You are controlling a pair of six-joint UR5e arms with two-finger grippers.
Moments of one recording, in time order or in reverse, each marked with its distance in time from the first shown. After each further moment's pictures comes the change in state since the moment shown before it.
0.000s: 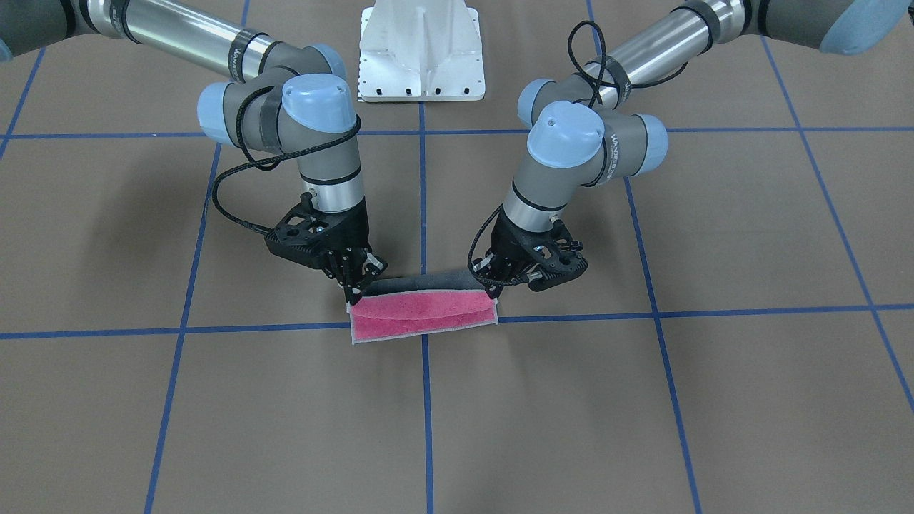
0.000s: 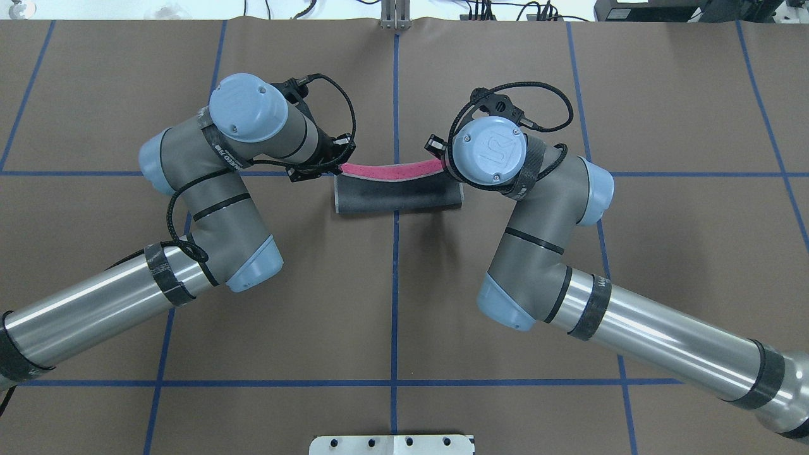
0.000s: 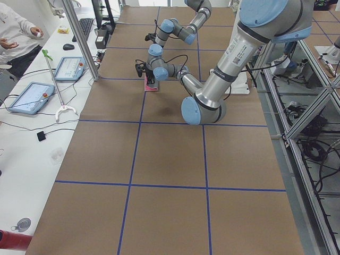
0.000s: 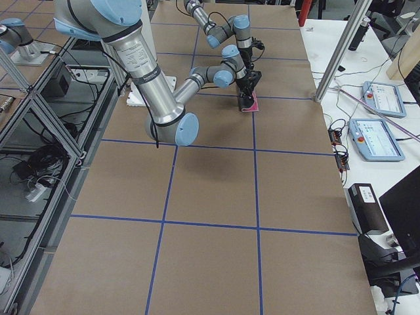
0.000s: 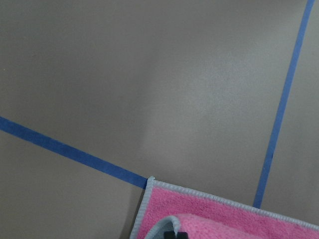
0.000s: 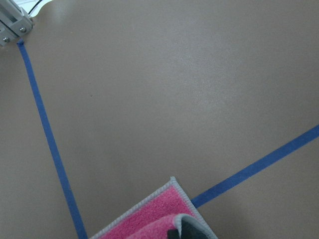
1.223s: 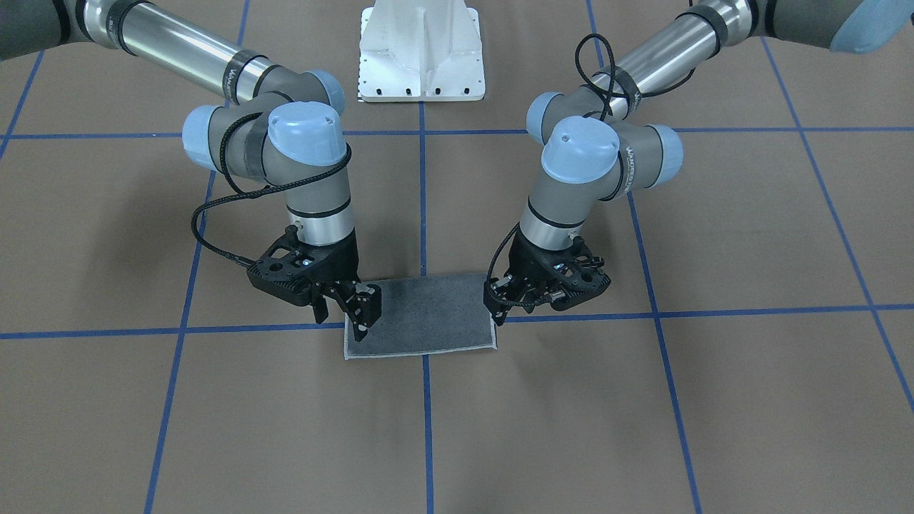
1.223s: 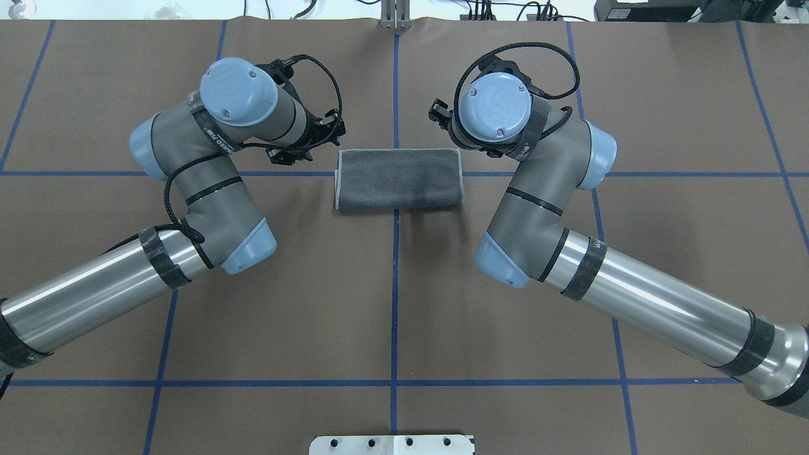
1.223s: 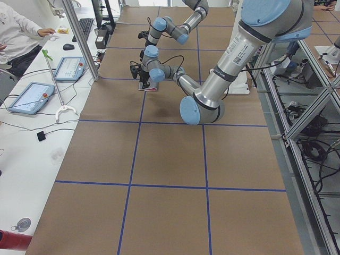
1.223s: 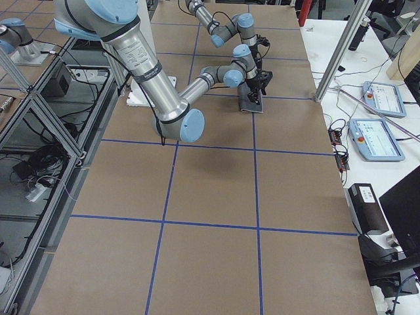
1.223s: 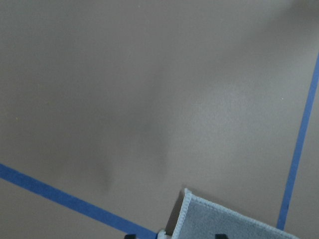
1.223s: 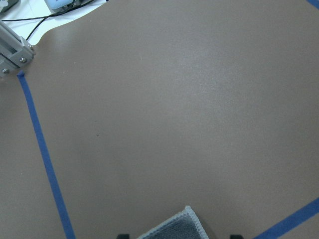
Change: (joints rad) left arm -0.040 -0.010 0.034 -0.010 0.042 0.016; right arm 0.084 0.056 -0.089 0.015 0.058 -0.039
